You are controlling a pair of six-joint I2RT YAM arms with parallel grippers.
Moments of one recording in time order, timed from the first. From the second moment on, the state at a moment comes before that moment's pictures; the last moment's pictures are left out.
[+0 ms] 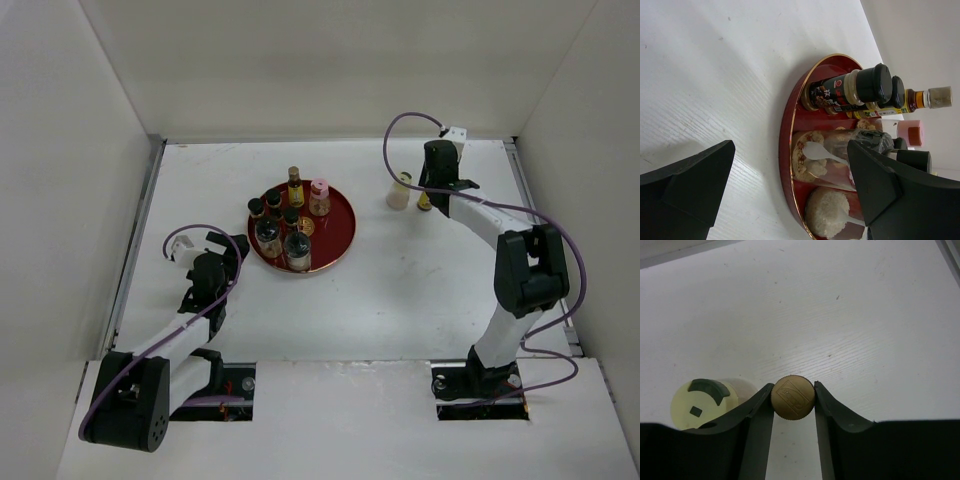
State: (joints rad) left arm -0.16 1.02 0.17 0.48 -0.28 -1.07; right arm 0.24 1.78 1.28 -0.05 0.50 0.27
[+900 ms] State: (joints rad) left arm -0.16 0.97 0.17 0.48 -0.29 -1.07; right arm 0.66 1.38 1.04 -0.05 0.61 0.31
